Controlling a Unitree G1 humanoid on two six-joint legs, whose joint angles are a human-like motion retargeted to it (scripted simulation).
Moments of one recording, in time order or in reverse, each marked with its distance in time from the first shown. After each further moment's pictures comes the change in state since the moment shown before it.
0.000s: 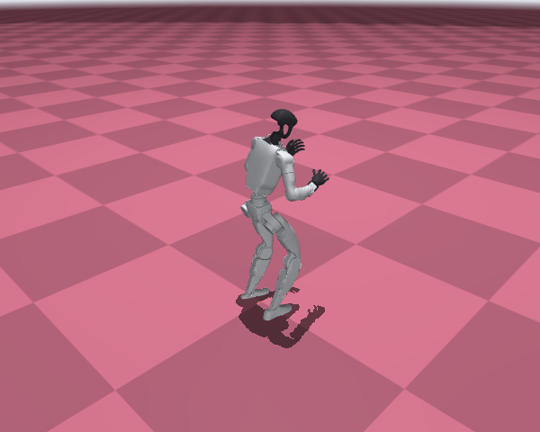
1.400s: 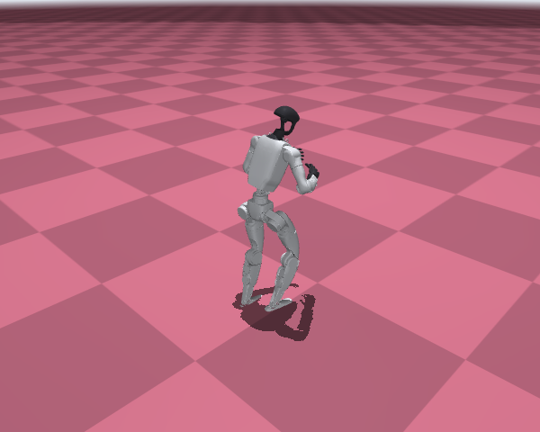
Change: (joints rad) left arm -0.041 -0.020 -0.081 0.115 -0.111 0.071 -0.244; right arm -0.075 -0.059 0.109 -0.060 0.219 -0.057 0.198; waist -0.017 0.016 -0.036; left_leg 0.093 0.094 0.131 -0.259 0.015 -0.080; right_leg -0.031 0.009 -0.309 -0.245 0.031 -0.027
